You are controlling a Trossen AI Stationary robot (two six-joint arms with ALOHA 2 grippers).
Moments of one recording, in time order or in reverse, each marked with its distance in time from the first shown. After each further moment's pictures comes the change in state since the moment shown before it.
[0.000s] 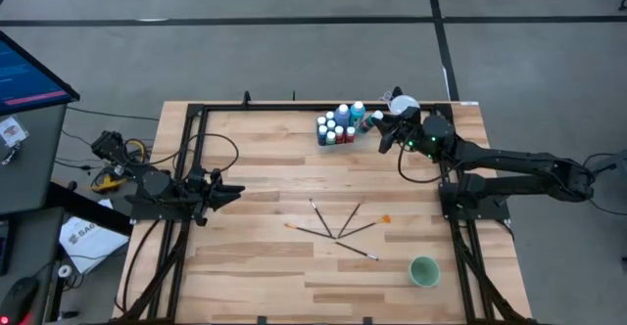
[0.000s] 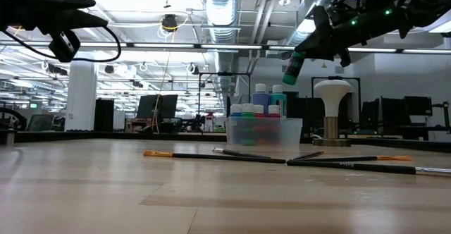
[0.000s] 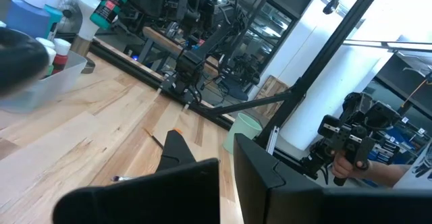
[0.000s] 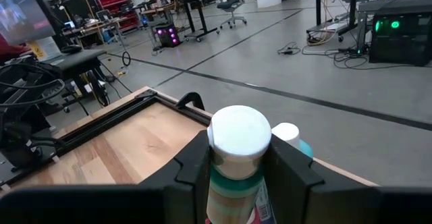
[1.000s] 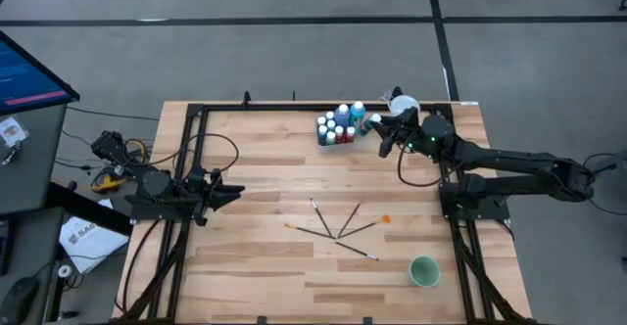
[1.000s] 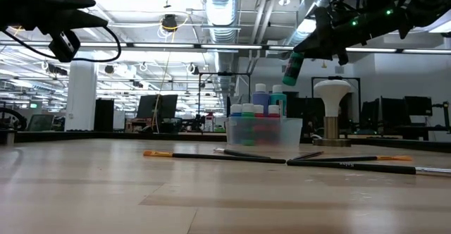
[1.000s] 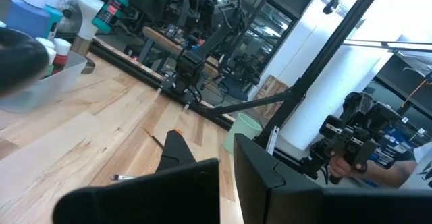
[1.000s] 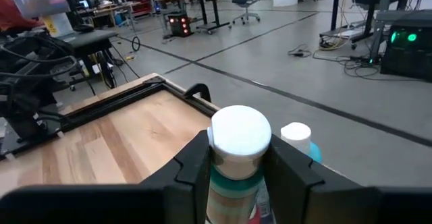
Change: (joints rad) left arm 0.000 0.000 0.000 0.000 0.000 0.000; right arm 0.000 0.000 0.000 -0.011 -0.056 -0.091
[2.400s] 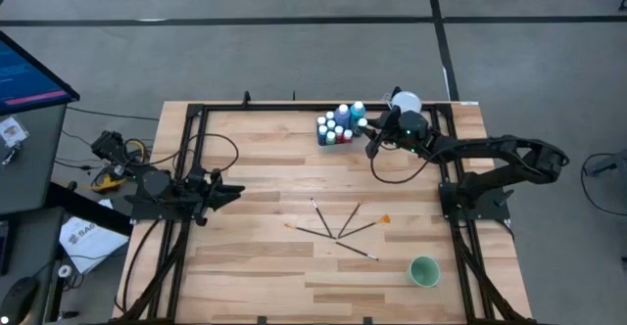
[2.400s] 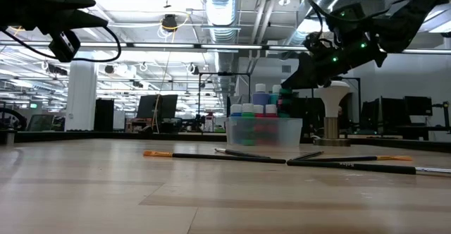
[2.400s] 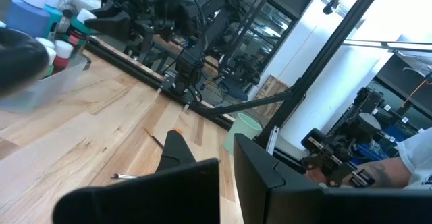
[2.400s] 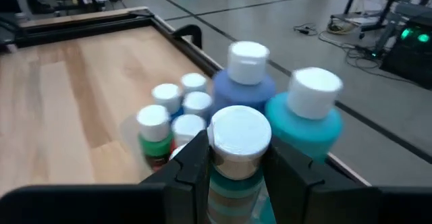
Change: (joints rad) left arm 0.000 0.000 0.000 0.000 0.000 0.000; right arm -0.115 0.361 0.000 0.211 -0.153 -0.221
